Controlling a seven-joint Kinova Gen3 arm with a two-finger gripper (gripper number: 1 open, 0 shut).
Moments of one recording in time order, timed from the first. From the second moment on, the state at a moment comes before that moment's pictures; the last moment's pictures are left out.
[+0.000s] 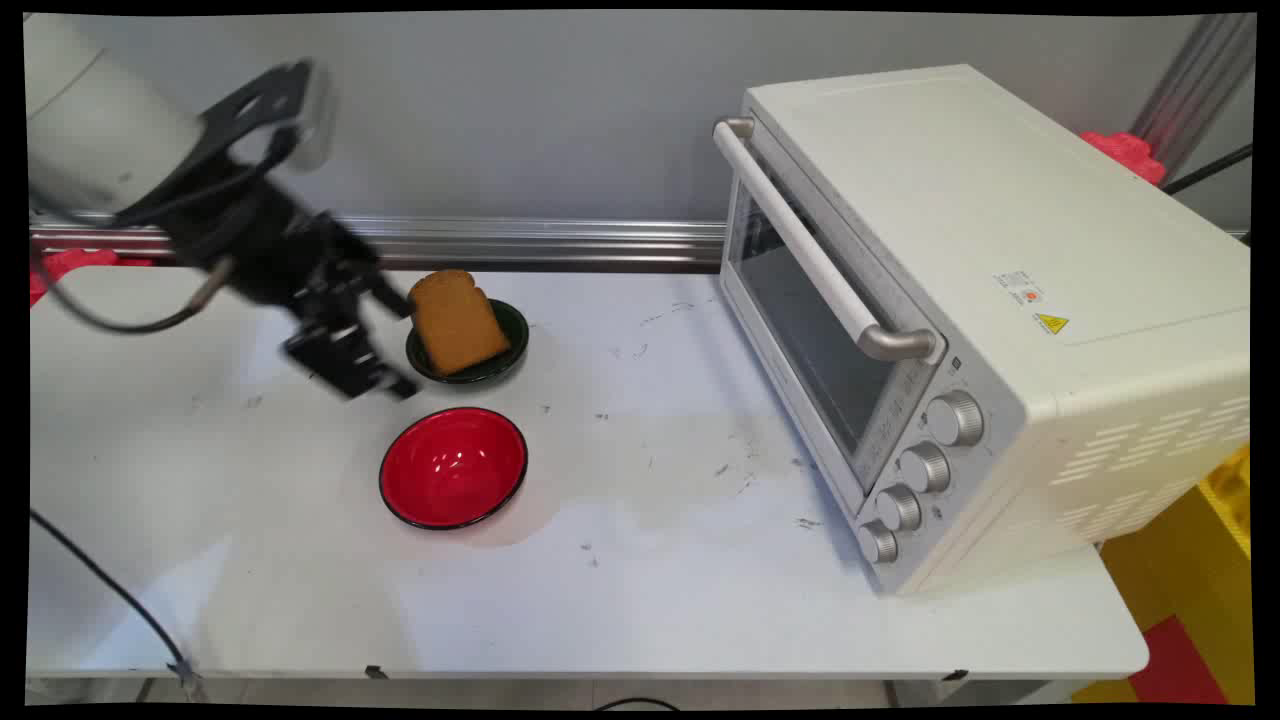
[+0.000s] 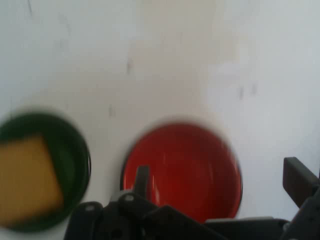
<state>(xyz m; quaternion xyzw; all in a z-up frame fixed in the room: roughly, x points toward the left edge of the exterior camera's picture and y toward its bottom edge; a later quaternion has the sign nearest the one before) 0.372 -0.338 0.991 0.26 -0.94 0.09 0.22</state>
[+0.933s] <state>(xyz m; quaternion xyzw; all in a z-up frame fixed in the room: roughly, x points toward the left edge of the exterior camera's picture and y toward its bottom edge) 0.261 -0.412 1.045 0.25 -0.87 0.13 0.40</state>
